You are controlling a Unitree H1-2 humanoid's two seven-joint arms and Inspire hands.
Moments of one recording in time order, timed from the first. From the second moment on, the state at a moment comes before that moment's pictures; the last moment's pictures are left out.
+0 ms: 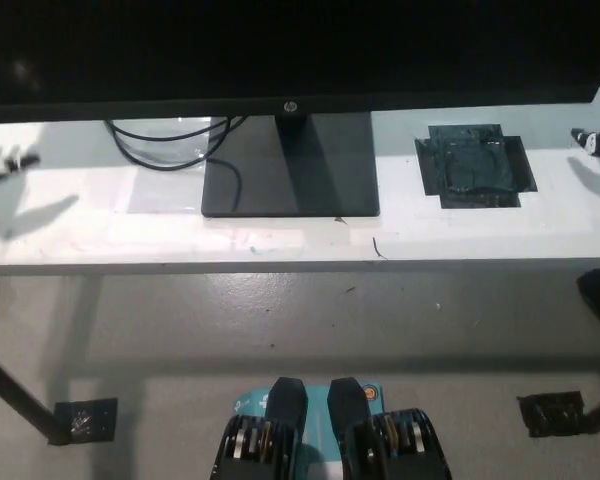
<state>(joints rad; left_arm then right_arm) -0.79 0.76 -0.37 0.85 0.67 -0.29 -0.01 -0.92 -0.61 0.54 0.86 -0.56 -0.11 -0.08</state>
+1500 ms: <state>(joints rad) -0.07 0.26 -0.12 0.15 0.09 -0.40 -0.07 -0.08 -0.15 0.29 0.13 -0.21 -0.38 -0.25</state>
